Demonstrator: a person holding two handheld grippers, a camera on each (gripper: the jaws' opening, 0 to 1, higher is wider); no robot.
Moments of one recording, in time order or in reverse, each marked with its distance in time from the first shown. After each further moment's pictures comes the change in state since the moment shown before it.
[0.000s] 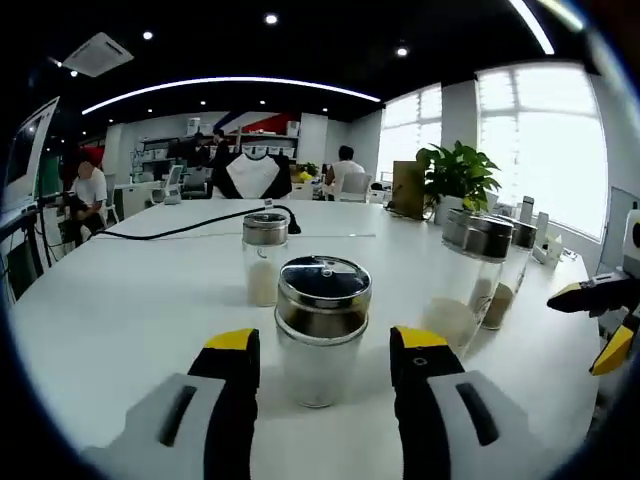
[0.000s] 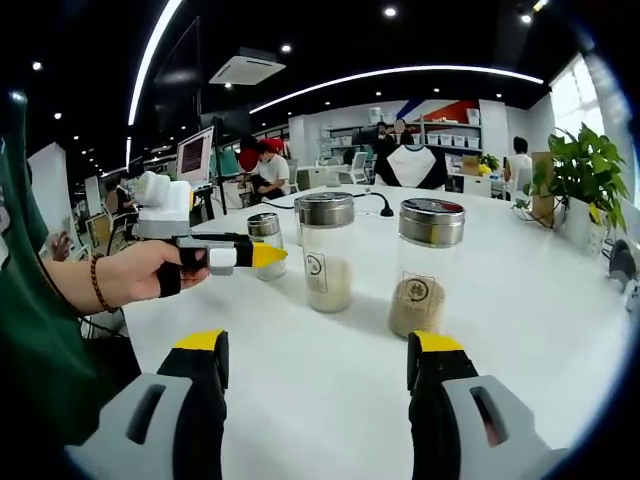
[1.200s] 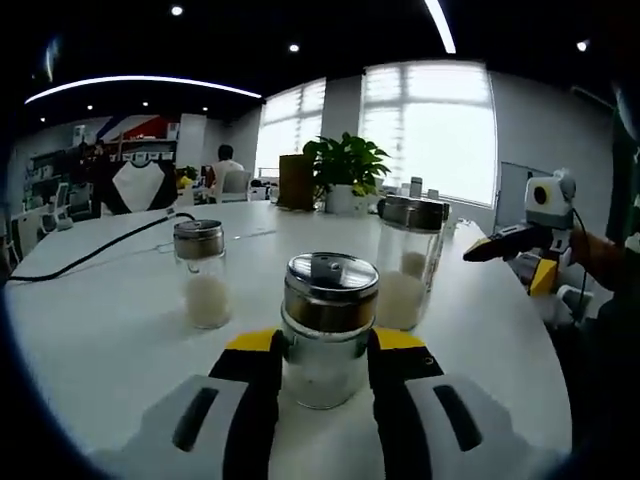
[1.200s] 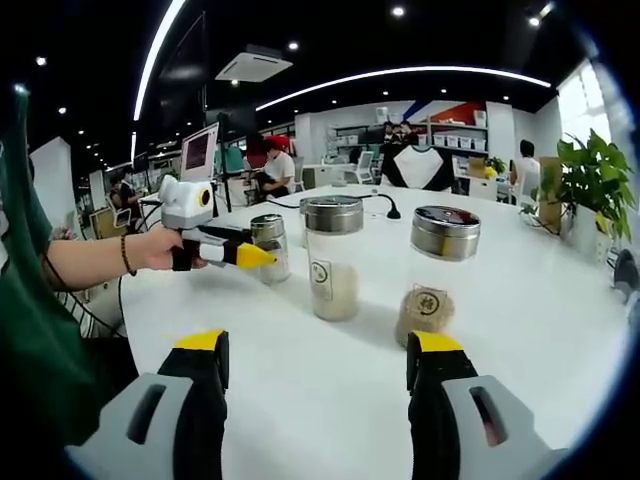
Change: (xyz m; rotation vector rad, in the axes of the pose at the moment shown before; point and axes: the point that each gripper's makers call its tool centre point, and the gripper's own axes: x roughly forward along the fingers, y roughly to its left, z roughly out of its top) left arm -0.005 -0.008 -0.001 0.118 0.038 -0.535; right arm 0.010 0.002 0.006 -0.021 0.008 0.017
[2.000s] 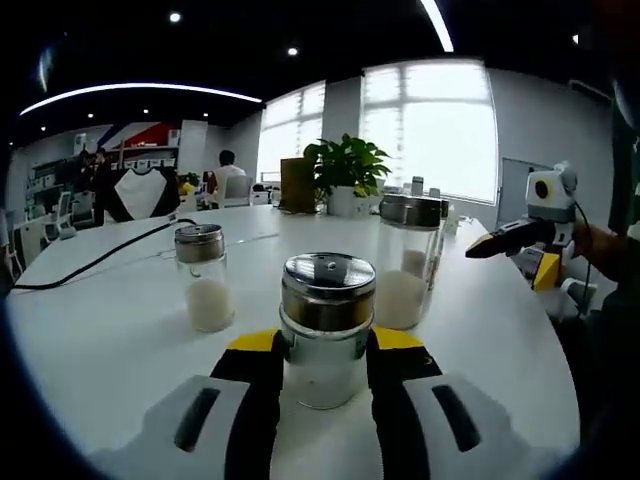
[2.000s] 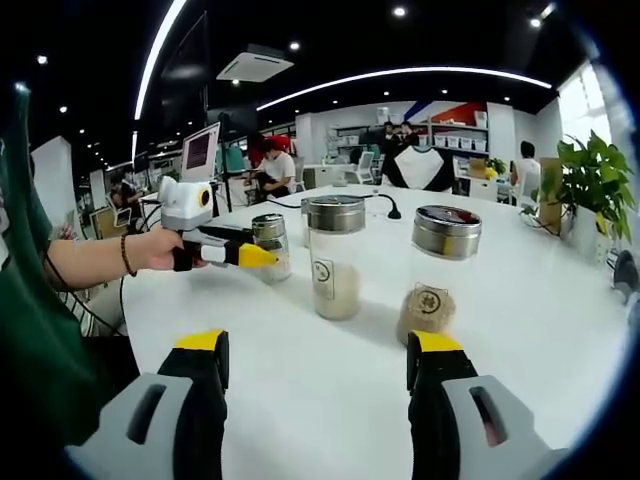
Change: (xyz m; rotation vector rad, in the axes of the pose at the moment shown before) left arm 0.000 -0.002 -0.002 0.089 0.006 -0.025; right arm -0.001 0.002 0.000 -0.003 -0.003 0.000
